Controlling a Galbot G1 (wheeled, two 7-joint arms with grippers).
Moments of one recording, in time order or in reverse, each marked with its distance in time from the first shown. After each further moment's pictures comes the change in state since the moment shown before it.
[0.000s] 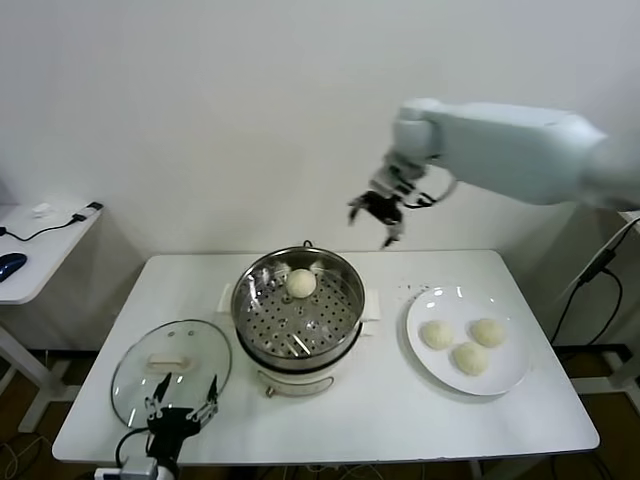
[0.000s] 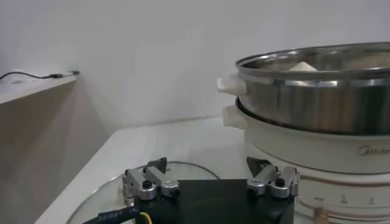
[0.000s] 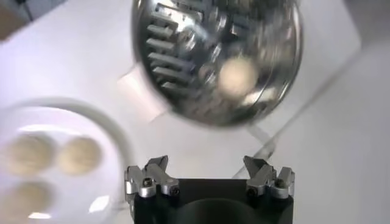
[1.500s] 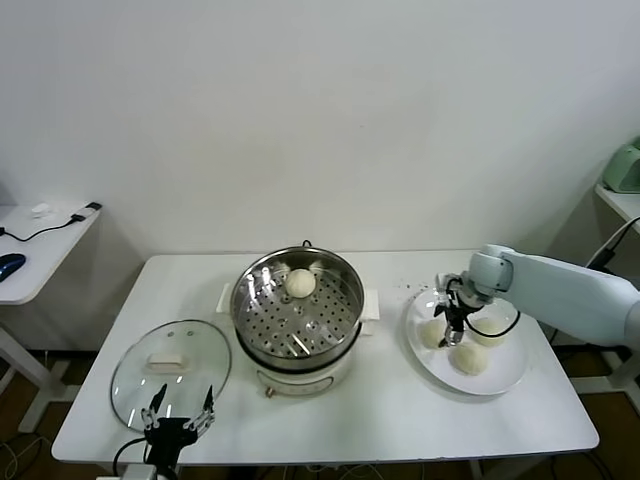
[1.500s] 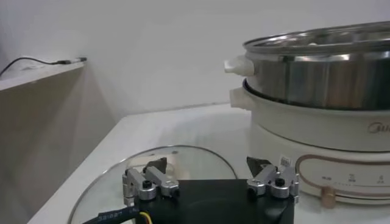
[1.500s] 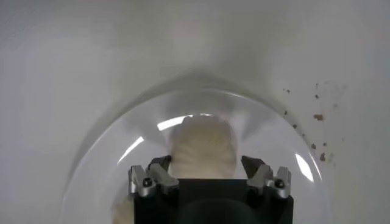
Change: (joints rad) left arm 0.016 -0.029 -0.012 0.028 0.023 -0.004 -0.004; right arm -0.651 -0.167 0.402 -0.187 -0.108 -0.394 0.114
